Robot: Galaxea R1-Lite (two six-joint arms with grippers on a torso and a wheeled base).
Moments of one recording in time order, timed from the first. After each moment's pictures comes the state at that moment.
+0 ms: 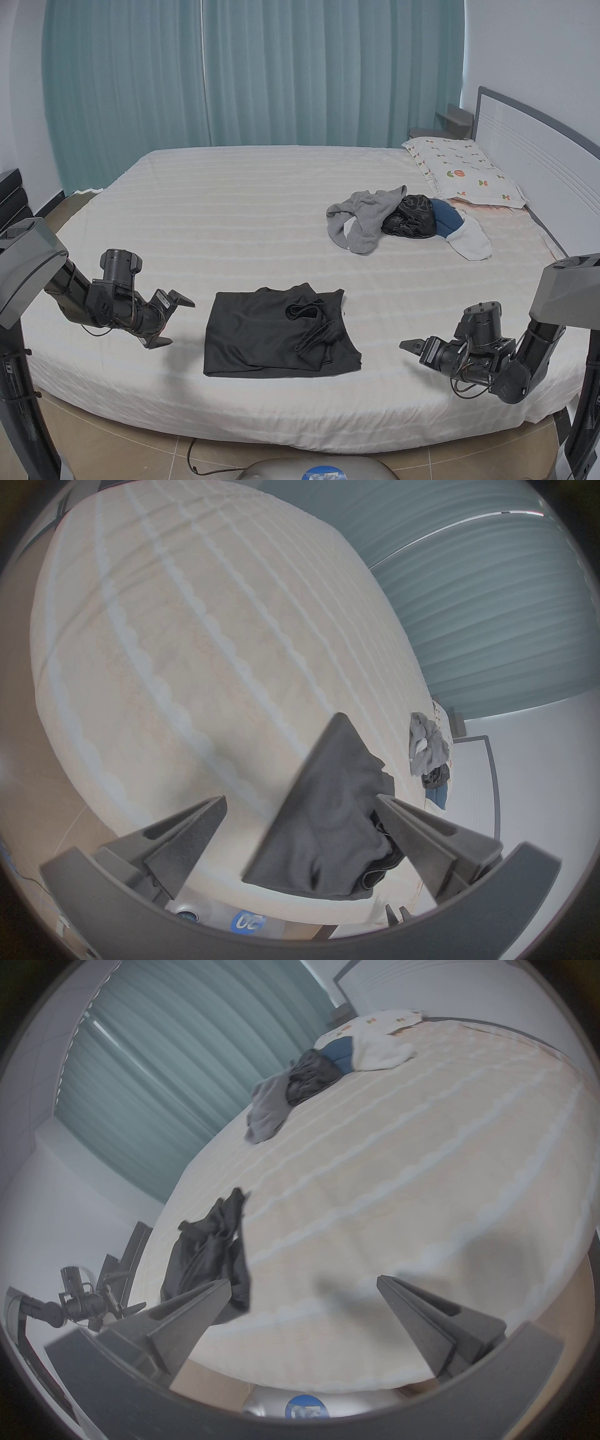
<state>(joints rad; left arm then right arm) 0.00 2.17 -1.00 -0.32 -0.32 -0.93 0.36 2.18 -0.51 -1.05 0.00 0.72</state>
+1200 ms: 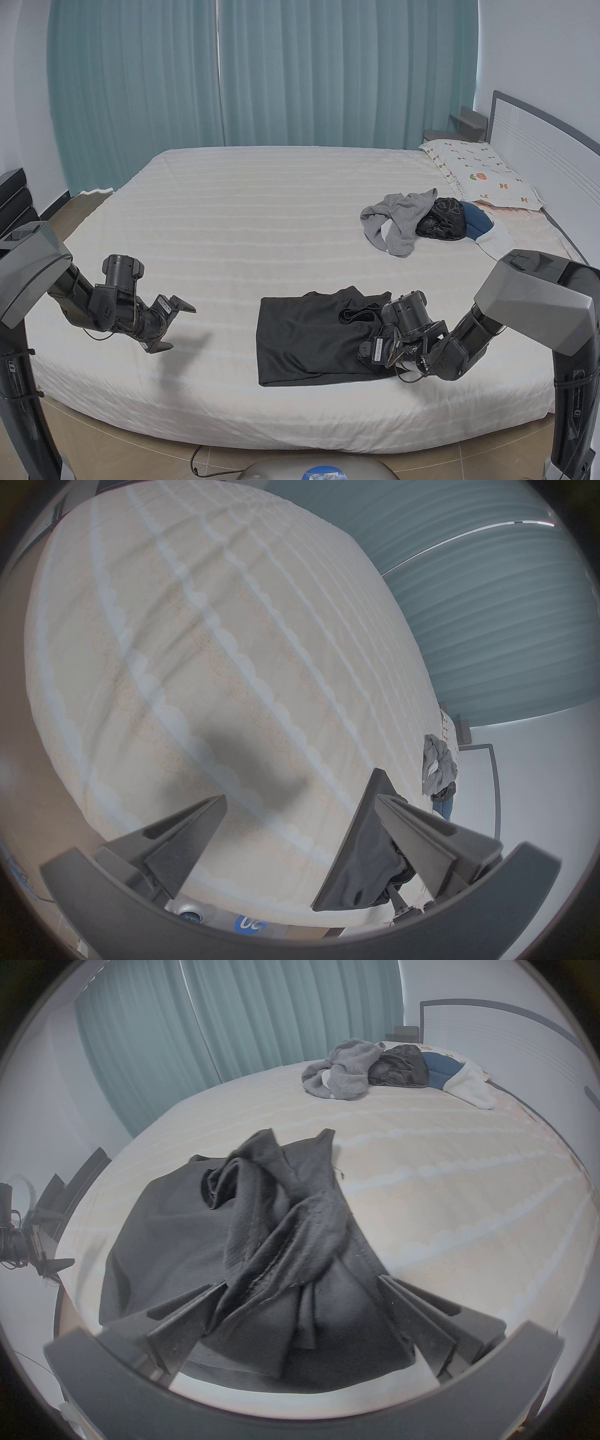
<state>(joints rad) 0.00 2.19 -0.99 -0.33 -0.32 -0.92 0.50 2.34 -0.98 -0.55 -0.29 0.50</state>
